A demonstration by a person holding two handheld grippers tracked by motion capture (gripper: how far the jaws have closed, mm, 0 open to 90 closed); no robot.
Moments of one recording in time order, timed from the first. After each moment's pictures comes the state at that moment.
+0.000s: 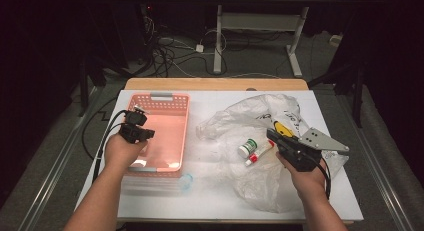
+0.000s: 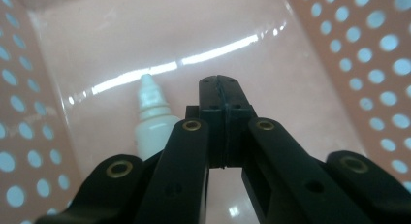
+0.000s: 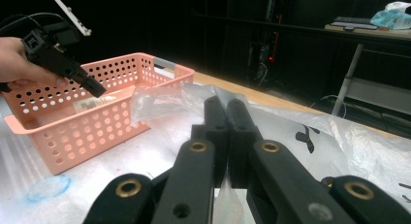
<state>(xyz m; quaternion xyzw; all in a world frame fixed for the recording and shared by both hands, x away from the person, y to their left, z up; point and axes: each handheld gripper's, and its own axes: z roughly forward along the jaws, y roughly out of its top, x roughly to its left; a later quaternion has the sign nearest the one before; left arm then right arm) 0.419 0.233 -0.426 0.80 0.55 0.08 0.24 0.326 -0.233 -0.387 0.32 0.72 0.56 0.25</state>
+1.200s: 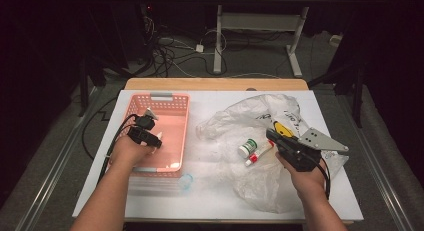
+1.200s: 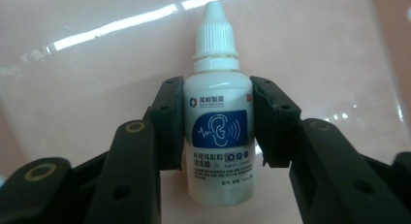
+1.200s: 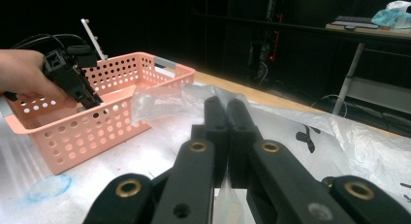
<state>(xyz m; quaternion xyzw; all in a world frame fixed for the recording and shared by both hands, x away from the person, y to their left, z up) 0.436 0.216 -0.456 0.82 0.56 0.01 0.14 0.326 -0.233 -0.388 0.32 0.72 0.56 0.25</state>
